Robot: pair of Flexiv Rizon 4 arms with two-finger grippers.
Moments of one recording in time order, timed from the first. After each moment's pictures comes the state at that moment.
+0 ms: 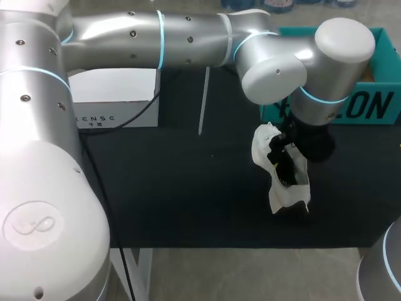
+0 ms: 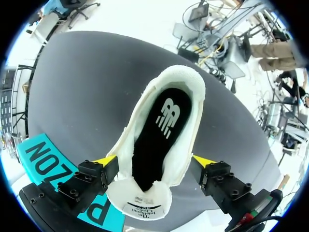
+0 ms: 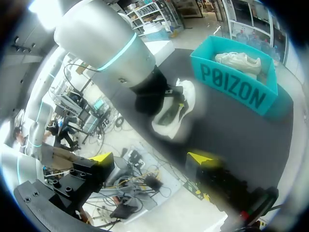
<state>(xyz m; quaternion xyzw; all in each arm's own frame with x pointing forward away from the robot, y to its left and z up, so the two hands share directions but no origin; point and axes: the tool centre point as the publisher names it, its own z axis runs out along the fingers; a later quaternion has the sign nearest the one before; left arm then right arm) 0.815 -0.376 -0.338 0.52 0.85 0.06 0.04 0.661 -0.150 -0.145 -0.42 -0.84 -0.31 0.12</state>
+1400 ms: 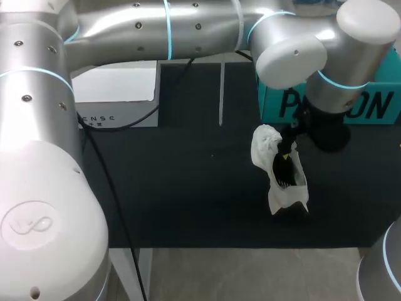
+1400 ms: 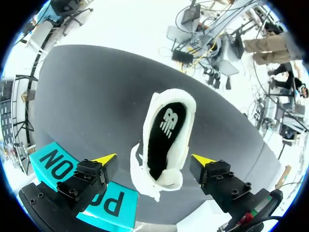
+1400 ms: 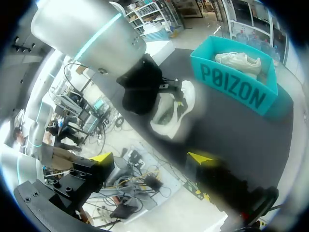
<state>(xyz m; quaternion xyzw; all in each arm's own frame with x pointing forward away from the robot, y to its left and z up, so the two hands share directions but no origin) 0.803 -0.390 -0.284 0.54 0.84 0.07 0.04 0.661 -0.150 -0.145 -0.42 -0.84 -0.31 0.12</state>
